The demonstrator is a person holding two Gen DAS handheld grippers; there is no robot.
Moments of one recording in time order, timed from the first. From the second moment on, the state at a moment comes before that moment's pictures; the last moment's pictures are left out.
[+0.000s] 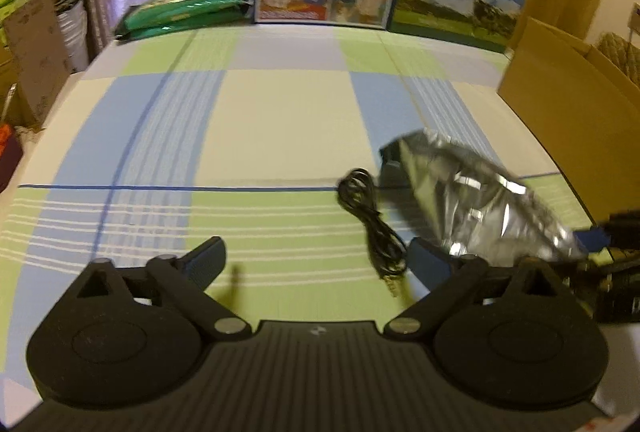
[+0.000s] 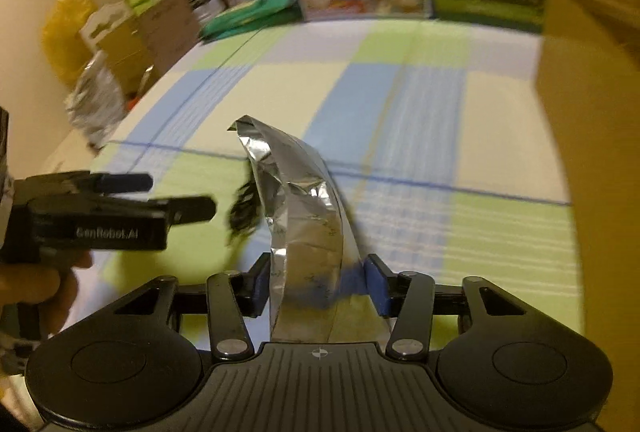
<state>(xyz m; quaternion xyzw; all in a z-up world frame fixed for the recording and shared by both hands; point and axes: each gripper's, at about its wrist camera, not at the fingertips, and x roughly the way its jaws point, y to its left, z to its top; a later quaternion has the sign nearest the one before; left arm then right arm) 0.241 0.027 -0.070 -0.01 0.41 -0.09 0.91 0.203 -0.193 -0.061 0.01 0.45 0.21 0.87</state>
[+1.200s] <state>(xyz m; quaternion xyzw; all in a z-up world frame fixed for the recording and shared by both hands) 0.167 -0.026 -0.070 0.10 0.45 -0.19 0.87 0.127 -0.211 -0.068 -0.03 0.46 0.15 0.87</state>
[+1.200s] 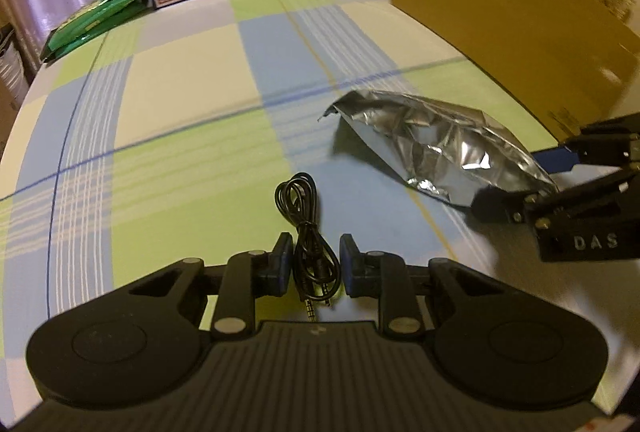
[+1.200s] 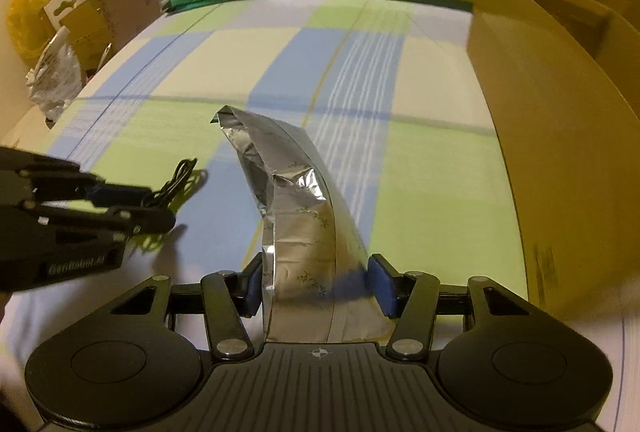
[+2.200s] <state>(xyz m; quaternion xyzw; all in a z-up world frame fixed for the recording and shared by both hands) 0.161 -0.023 -0.081 0.10 0.46 -0.19 0.86 0.149 -0.192 -0.085 -0.12 0.49 0.23 0.83</state>
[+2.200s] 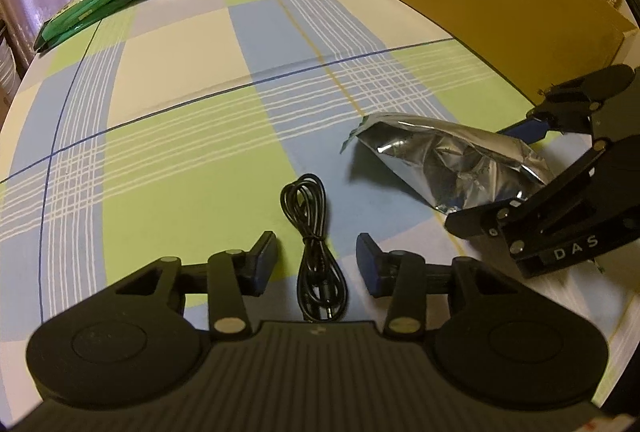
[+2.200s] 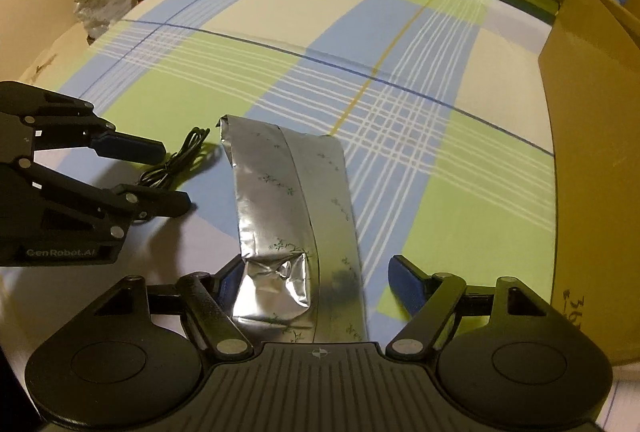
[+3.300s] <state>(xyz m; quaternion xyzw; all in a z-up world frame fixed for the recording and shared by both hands) 0.172 -0.027 -0.075 0.08 0.44 -0.18 0.88 0.153 -0.190 -0.076 -0.11 0.46 0.22 0.85</state>
